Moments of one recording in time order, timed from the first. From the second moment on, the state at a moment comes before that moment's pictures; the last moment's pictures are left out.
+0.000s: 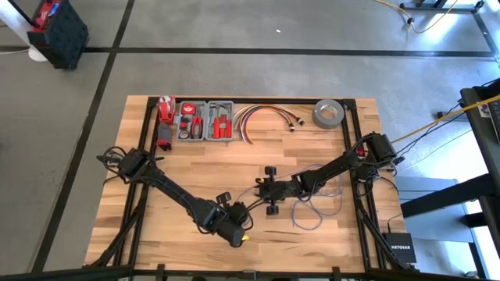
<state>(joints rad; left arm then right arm) -0.53 2.01 1.41 -0.59 -0.44 -0.80 0.29 1.85 0.81 0.32 0.29 0.02</state>
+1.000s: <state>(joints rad) -0.52 2.01 1.41 -0.59 -0.43 -0.75 0.20 1.91 0.83 0.31 0.07 -0.10</state>
